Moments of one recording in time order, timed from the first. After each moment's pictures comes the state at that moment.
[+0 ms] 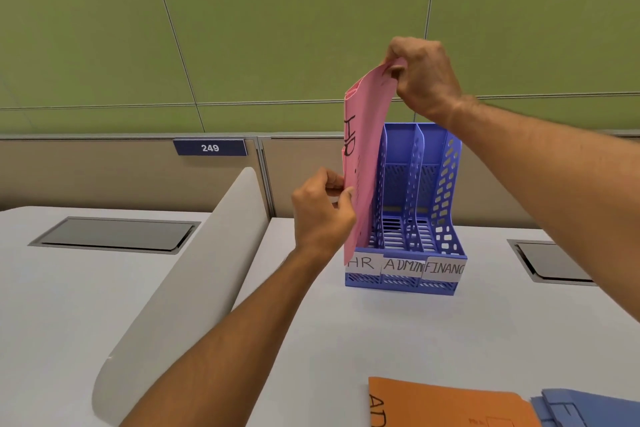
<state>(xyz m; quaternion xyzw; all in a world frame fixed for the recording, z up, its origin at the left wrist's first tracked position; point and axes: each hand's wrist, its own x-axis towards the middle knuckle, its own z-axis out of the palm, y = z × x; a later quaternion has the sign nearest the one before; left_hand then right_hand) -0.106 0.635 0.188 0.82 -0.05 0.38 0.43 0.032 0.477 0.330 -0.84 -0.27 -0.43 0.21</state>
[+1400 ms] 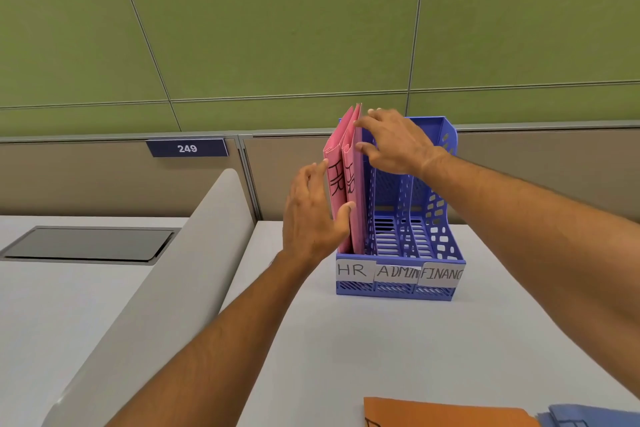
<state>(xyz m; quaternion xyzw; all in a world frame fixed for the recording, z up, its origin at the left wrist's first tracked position) -0.051 0.642 0.151 0.90 -0.07 0.34 0.28 0.055 0.481 0.235 -0.95 -0.24 -0.18 0.06</state>
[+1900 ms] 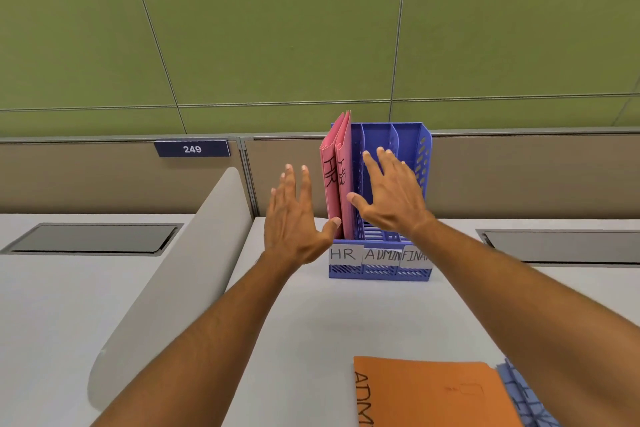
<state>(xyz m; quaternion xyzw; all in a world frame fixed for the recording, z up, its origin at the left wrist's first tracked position) -0.107 0.665 0.150 0.96 -0.05 0.23 0.15 -0.055 0.476 0.177 -0.97 -0.14 -0.20 0.07</state>
